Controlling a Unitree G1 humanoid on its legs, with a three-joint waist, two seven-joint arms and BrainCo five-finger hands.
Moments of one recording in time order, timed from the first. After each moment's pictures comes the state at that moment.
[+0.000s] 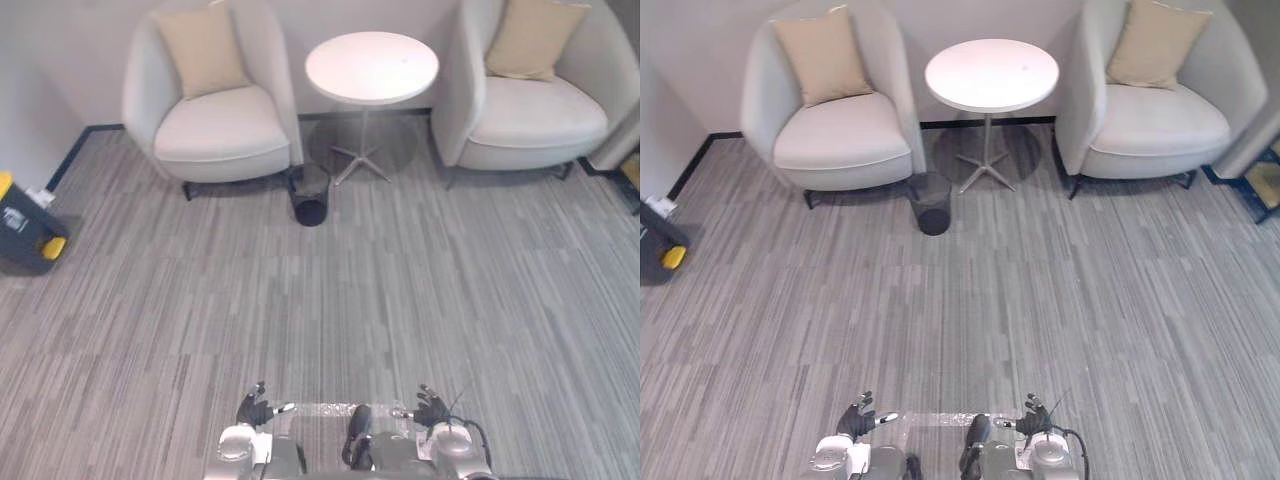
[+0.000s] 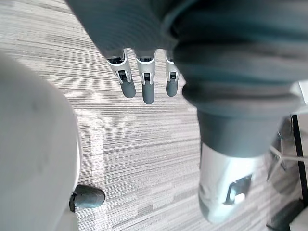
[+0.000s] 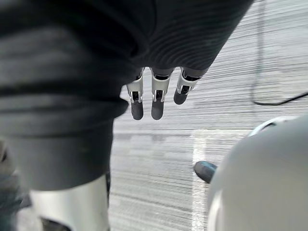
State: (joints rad) left arm 0.06 0.06 -0.07 0.90 -0.04 -0.10 0.10; right arm 0.03 -0.10 0.00 0.97 -0.04 -0.07 -0.14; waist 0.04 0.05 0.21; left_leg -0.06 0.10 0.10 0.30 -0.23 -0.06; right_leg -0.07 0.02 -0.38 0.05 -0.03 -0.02
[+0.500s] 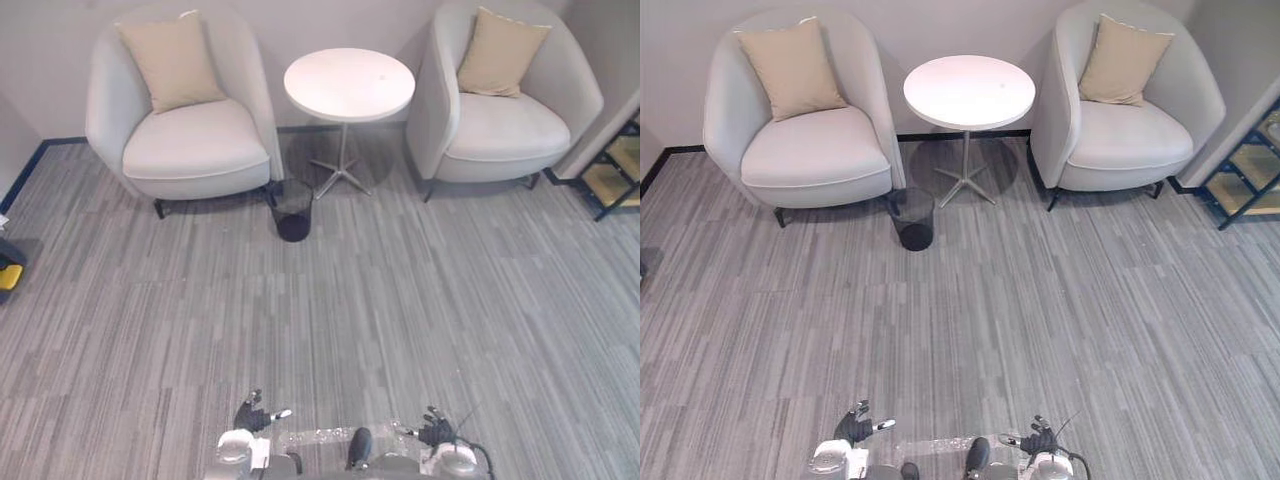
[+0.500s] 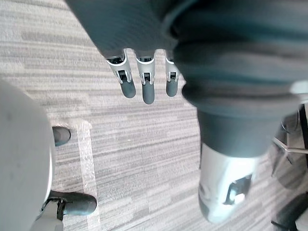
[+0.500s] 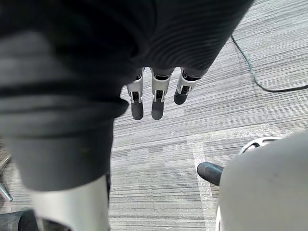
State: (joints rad) left arm 0.04 0.07 -0.07 0.98 -0.04 -0.10 0.11; right arm 0.05 -0.07 -0.08 1.00 -0.02 -0.08 -0.14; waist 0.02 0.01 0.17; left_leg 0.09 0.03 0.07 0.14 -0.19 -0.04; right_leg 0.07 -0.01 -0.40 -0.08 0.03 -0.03
